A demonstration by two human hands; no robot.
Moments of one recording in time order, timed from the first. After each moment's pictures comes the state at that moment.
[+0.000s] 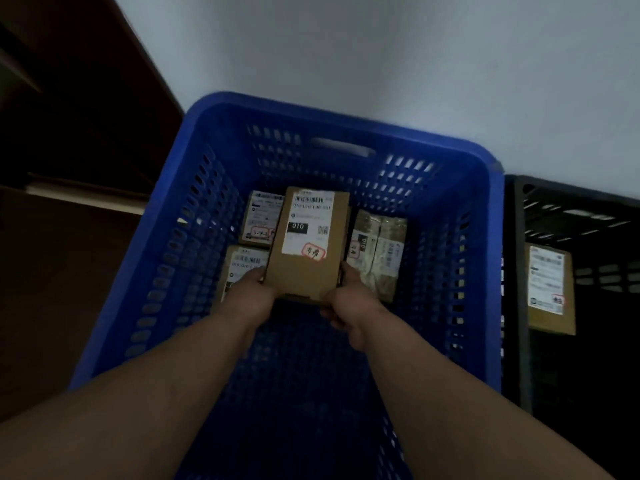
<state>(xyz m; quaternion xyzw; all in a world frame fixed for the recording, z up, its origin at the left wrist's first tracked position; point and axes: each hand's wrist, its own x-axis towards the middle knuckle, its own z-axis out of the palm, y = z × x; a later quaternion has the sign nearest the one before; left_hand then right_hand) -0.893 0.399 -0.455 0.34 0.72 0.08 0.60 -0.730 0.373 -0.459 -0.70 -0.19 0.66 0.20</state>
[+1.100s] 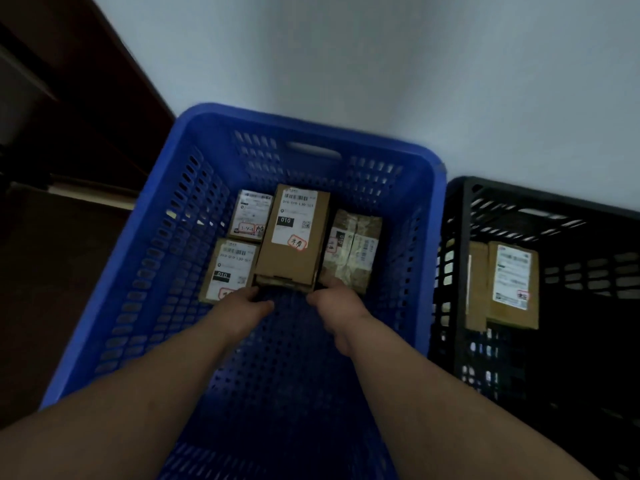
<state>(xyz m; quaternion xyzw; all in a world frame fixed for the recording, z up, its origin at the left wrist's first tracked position) -0.865 0.348 -0.403 0.39 0.73 0.00 0.56 -0.697 0.338 -0.414 -0.68 -0.19 0.69 0.16</state>
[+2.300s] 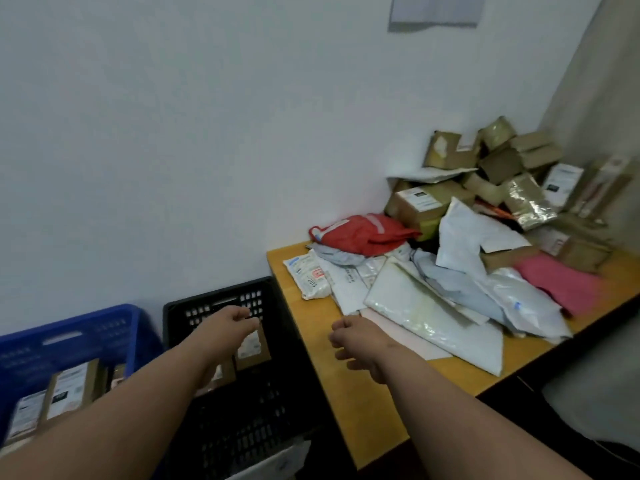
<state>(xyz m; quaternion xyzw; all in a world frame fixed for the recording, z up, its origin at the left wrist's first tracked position) -0.480 0.082 -0.081 0.70 0.50 0.06 0.51 -0.306 -0.074 -0.091 -0.79 -0.19 0.46 0.36</state>
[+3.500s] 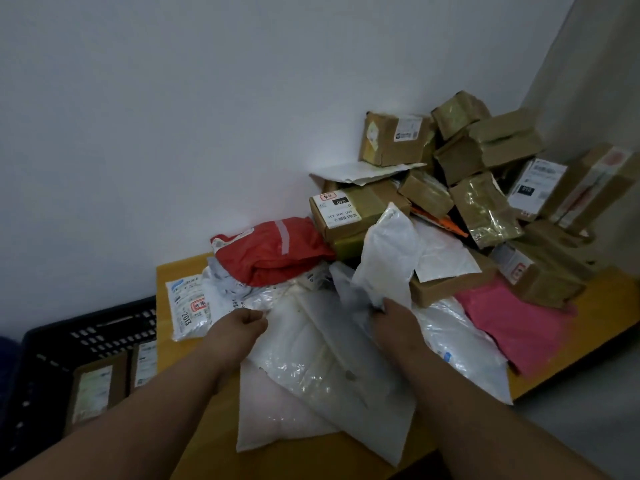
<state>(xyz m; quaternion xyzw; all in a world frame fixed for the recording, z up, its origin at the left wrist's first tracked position) -0.154 0.002 -0.112 0.66 0.52 0.06 0.53 0.057 -0.147 -0.151 -0.90 -0.24 0.22 0.29</state>
